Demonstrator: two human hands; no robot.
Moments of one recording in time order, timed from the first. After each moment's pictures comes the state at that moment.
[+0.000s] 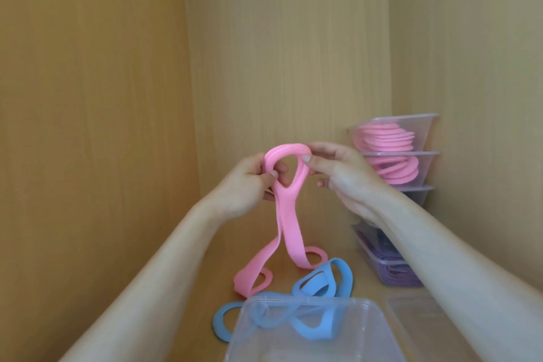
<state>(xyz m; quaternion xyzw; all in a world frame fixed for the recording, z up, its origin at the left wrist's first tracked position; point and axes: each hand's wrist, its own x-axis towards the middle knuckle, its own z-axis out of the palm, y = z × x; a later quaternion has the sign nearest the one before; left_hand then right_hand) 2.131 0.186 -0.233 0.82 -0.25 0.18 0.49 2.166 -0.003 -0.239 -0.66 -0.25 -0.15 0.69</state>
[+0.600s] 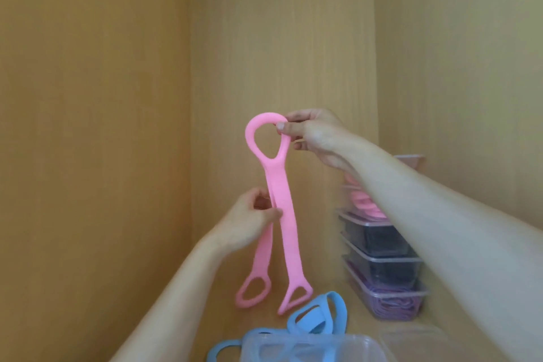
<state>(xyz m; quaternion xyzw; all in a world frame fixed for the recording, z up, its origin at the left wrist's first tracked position) 2.141 0.190 -0.238 0.81 -0.19 0.18 0.52 2.172 0.028 -0.118 -0.71 -0.27 -0.21 0.62</state>
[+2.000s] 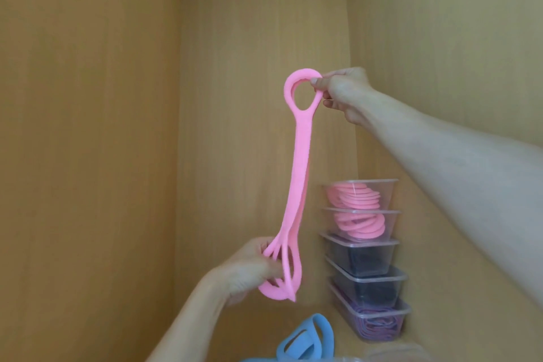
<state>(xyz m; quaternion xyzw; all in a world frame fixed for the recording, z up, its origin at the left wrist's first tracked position) 2.133 0.178 -0.257 0.78 -0.28 -0.01 0.55 2.146 -0.024 -0.009 -0.67 -0.16 -0.40 0.60</state>
